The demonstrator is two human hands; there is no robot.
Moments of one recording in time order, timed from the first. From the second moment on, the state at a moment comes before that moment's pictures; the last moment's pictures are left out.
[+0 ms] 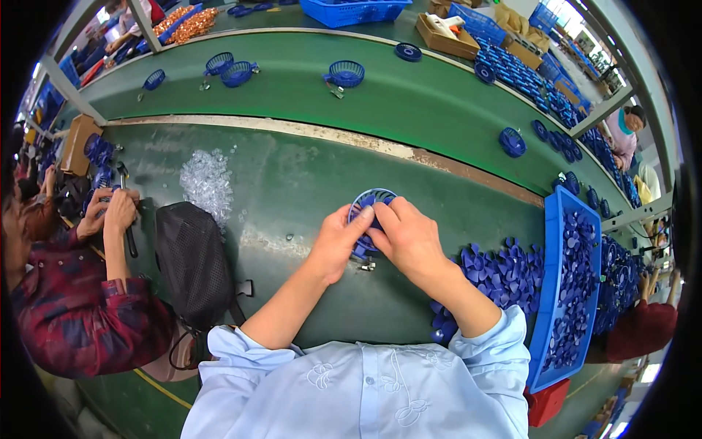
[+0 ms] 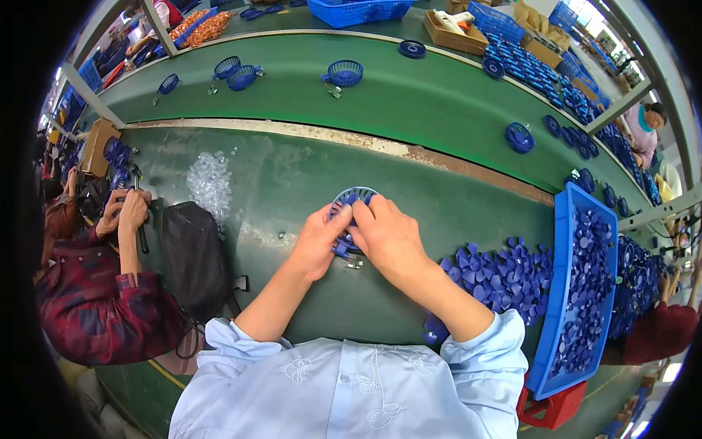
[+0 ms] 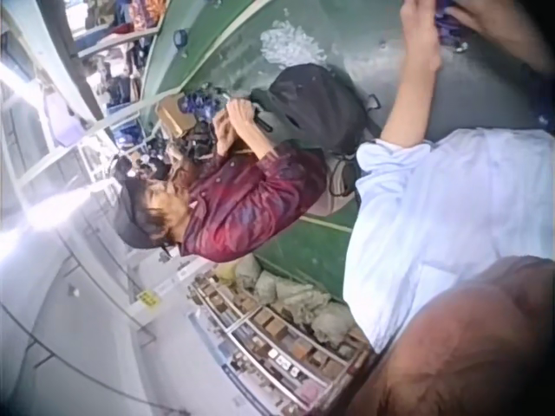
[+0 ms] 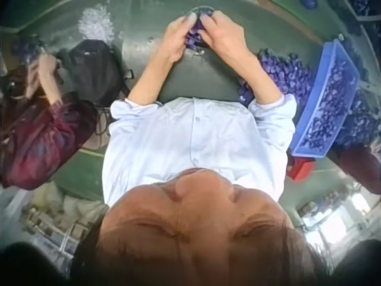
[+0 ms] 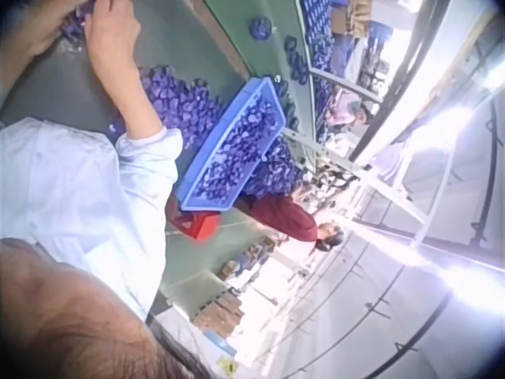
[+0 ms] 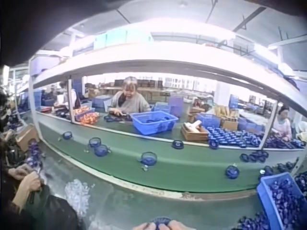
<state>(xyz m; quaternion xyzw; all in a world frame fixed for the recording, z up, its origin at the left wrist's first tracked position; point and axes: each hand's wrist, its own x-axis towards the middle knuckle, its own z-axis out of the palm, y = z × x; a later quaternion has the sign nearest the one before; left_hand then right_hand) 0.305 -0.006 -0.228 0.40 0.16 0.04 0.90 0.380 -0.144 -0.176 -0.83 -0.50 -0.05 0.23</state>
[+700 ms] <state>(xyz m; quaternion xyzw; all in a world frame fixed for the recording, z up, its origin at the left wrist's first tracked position) 0.311 -0.018 -0.239 0.65 0.16 0.11 0.74 0.440 -0.196 -0.211 -0.78 -0.21 0.31 0.50</state>
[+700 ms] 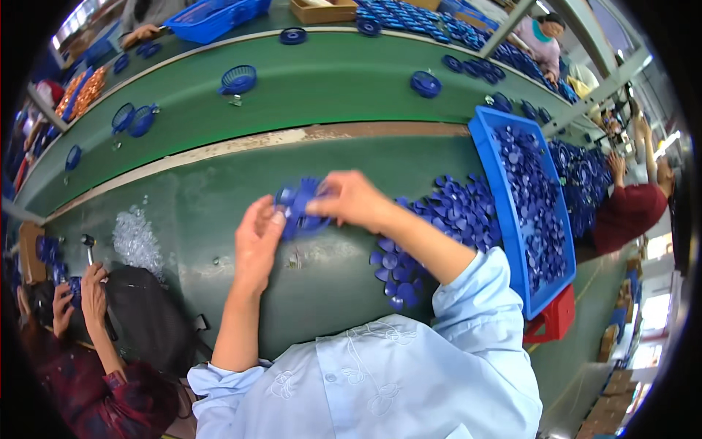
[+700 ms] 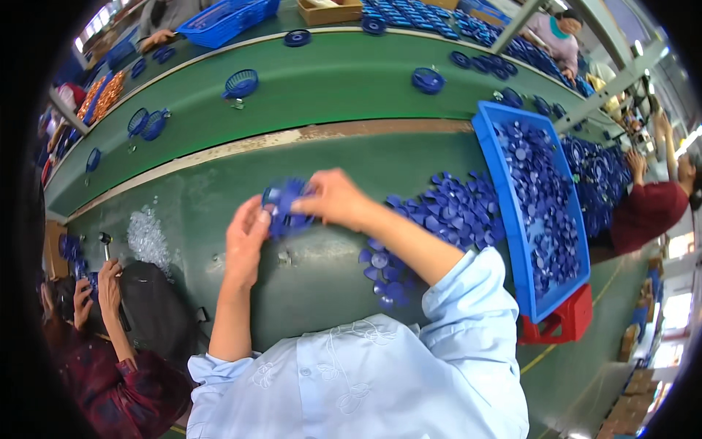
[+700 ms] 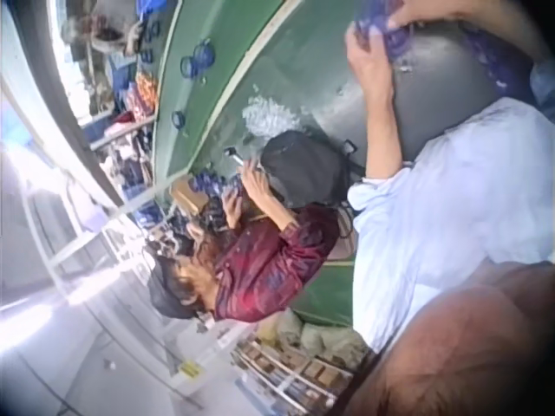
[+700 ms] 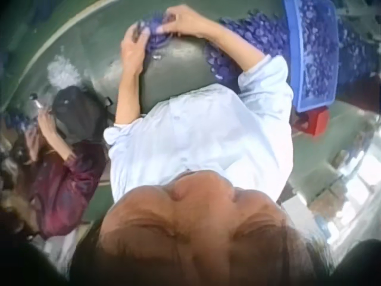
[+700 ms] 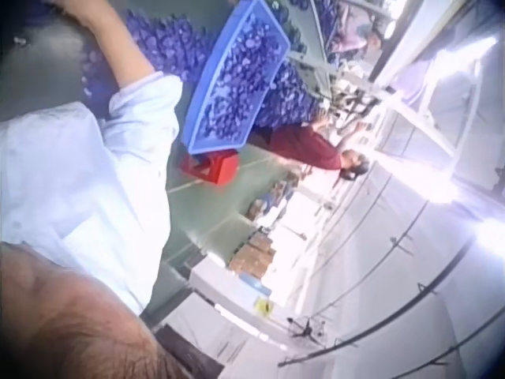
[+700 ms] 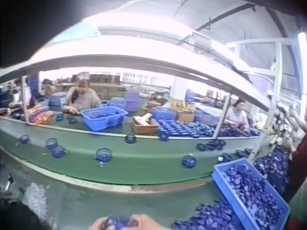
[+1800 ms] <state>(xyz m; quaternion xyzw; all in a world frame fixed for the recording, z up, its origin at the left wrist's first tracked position) 0.312 -0.011 -0.259 0.62 0.16 0.07 0.76 0.518 -0.177 -0.204 -0.88 -0.40 -0.06 0.26</state>
